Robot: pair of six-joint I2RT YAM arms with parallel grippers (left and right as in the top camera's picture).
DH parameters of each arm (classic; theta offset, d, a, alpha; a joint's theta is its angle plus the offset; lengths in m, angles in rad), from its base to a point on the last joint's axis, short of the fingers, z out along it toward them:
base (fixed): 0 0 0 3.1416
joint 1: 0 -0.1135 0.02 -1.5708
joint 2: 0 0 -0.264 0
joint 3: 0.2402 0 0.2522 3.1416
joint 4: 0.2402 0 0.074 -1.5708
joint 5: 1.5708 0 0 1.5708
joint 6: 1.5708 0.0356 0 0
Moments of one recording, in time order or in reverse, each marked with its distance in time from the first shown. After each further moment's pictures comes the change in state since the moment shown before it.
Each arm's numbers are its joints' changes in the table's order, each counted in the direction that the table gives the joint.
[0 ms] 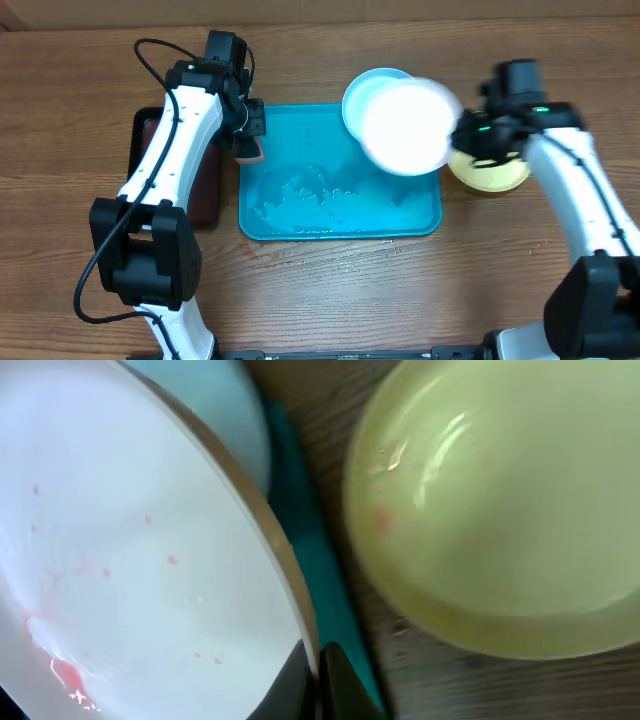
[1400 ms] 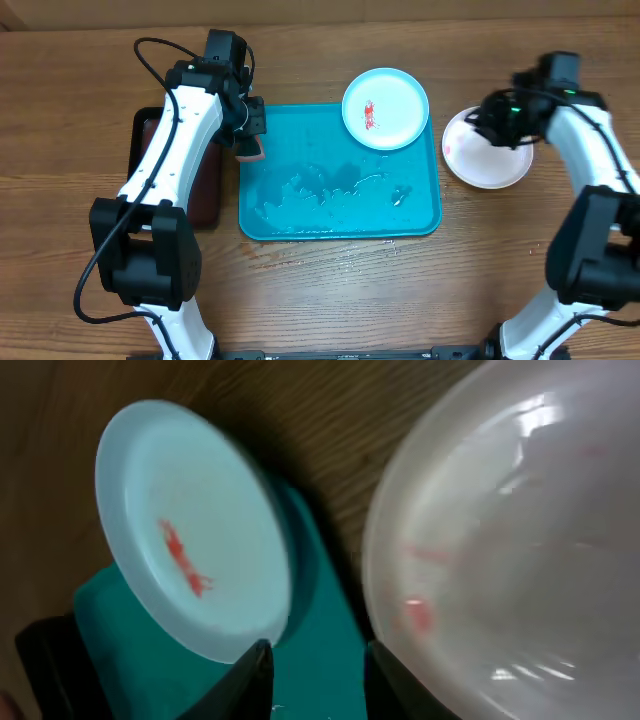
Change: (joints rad) left arm 0.000 0.000 0.000 -0.014 0.000 0.000; right arm 0.085 -0.255 0.100 -0.156 -0.234 0.075
